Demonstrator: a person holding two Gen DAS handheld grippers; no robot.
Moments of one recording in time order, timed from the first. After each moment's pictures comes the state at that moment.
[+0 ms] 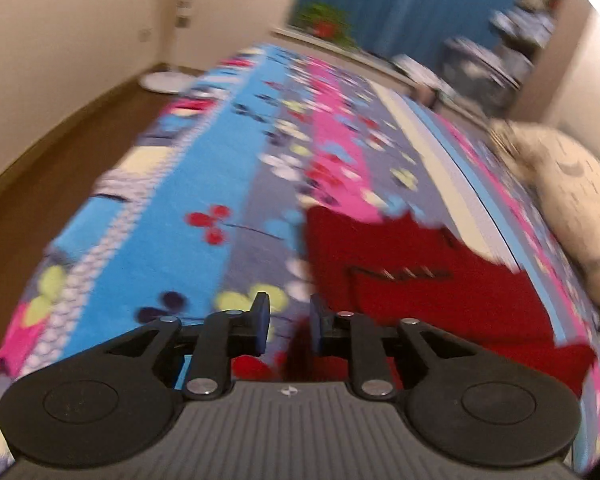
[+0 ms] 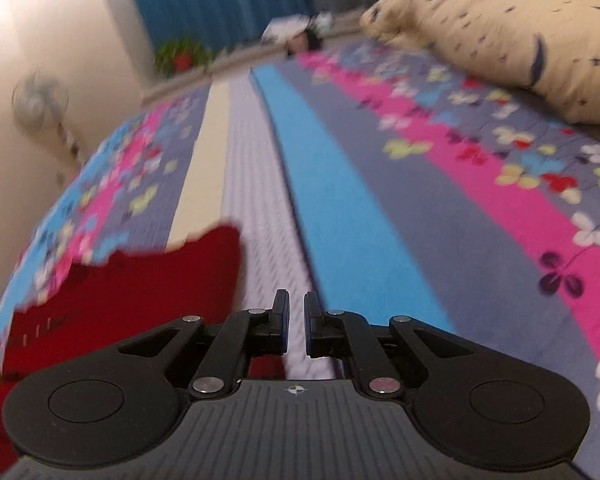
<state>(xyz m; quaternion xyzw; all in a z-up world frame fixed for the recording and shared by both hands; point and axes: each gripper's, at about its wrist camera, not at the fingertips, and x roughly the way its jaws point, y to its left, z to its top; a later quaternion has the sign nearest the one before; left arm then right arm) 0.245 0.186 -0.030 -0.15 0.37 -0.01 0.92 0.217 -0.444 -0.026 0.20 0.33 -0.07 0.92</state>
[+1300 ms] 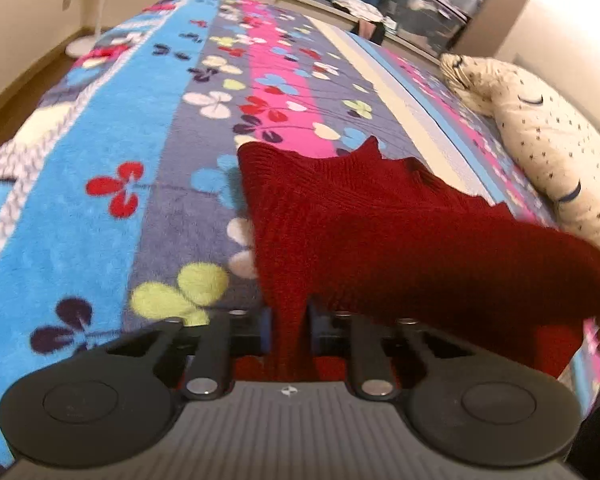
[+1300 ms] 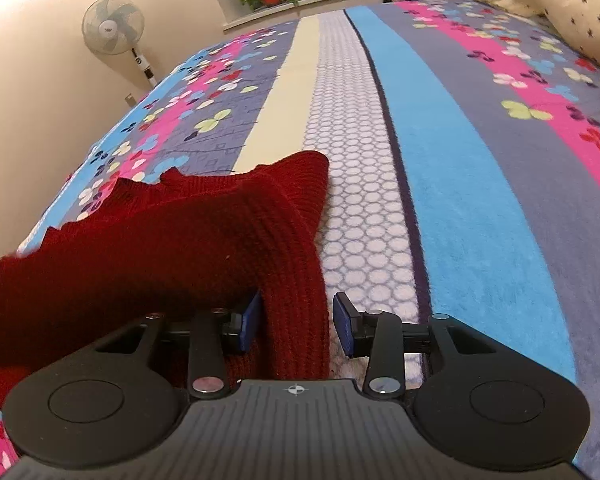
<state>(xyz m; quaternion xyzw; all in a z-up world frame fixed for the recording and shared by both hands) 0.312 0.148 -0.088 -0.09 0.43 -0.13 0.89 0.287 -0.396 -0.078 0.12 0.41 0.10 0.90</state>
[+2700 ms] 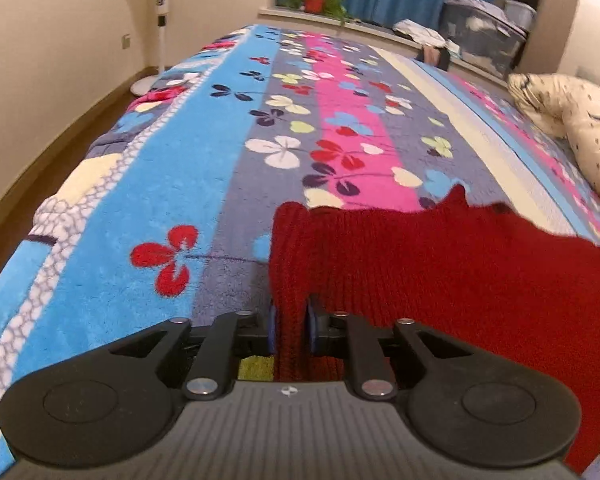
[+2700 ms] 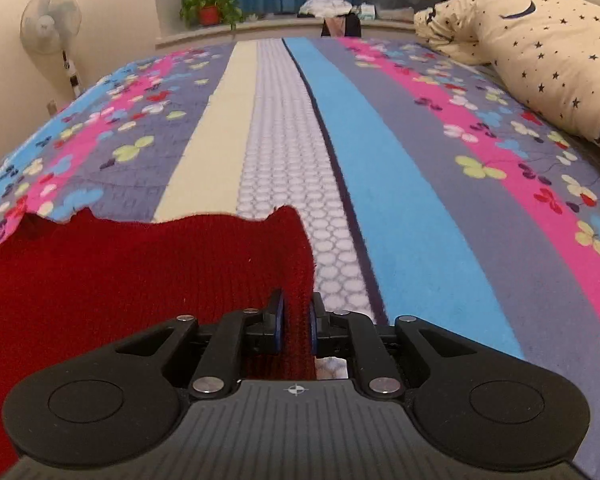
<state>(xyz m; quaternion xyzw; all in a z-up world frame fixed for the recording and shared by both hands) 0.366 0.140 -0.094 -0.07 0.39 -0.01 0.92 0.349 -0.362 -0.082 0.06 0.37 -0.05 0.93</state>
